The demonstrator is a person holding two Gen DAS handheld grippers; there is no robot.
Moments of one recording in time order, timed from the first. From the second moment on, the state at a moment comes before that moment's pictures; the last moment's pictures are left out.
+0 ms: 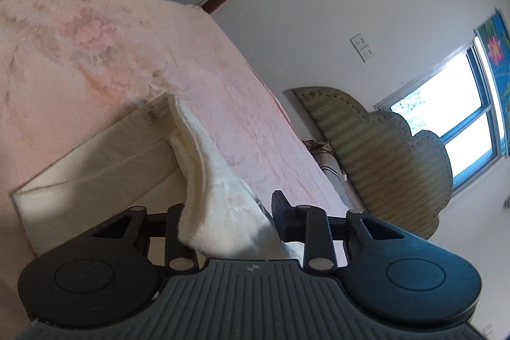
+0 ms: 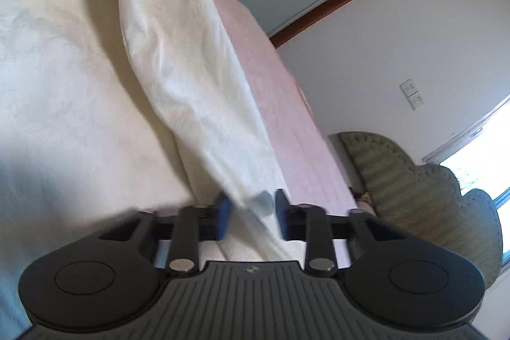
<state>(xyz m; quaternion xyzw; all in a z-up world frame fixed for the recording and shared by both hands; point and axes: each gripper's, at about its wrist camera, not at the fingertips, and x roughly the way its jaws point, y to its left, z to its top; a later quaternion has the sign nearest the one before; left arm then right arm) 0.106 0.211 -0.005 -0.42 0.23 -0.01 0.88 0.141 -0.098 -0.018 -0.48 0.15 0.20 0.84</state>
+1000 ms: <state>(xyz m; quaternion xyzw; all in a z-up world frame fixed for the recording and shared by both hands) 0.083 0.213 -0.024 -0.16 0.32 0.05 0.93 0.001 -0.095 -0.013 -0.45 0.22 0.31 0.81</state>
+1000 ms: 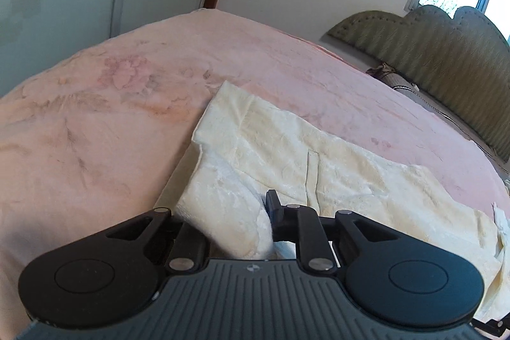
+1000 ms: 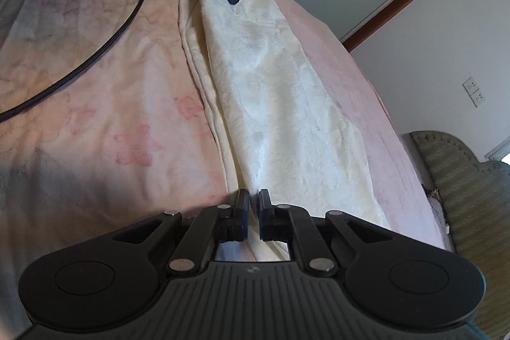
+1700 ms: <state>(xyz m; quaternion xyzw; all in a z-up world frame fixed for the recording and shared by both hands) 0.069 0.092 0.062 -0.01 0.23 -0.06 0.97 0.034 -0.294 0.012 -0.07 0.35 0.04 0.93</state>
